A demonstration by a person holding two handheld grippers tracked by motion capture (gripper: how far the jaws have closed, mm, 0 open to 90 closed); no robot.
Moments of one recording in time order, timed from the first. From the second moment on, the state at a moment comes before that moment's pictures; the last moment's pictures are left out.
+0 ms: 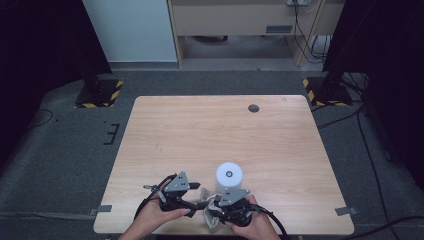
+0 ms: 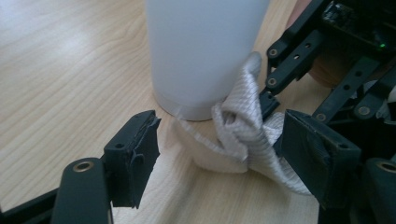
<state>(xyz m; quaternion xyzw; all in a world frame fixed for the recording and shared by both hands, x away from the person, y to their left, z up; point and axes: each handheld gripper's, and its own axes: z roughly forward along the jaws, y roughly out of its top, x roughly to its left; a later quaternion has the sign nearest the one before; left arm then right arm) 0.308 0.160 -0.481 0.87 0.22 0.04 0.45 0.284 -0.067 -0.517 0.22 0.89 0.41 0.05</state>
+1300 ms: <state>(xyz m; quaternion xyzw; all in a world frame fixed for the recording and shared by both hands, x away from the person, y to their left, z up) 0.315 0.158 -0.493 0.91 0.21 0.05 0.36 0.276 -0.099 -0.497 0.24 0.88 0.41 0.07</state>
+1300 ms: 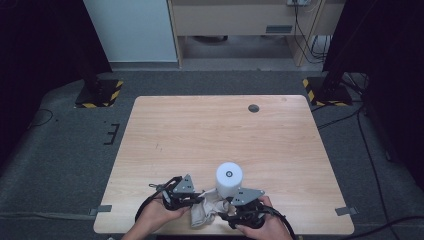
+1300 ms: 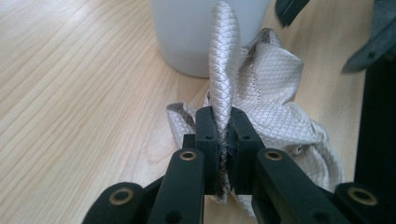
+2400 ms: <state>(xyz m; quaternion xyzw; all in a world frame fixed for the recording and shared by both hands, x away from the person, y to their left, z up) 0.366 0.225 -0.495 0.86 0.35 0.20 0.30 0.319 -0.197 -0.502 0.38 0.84 0.36 0.13</state>
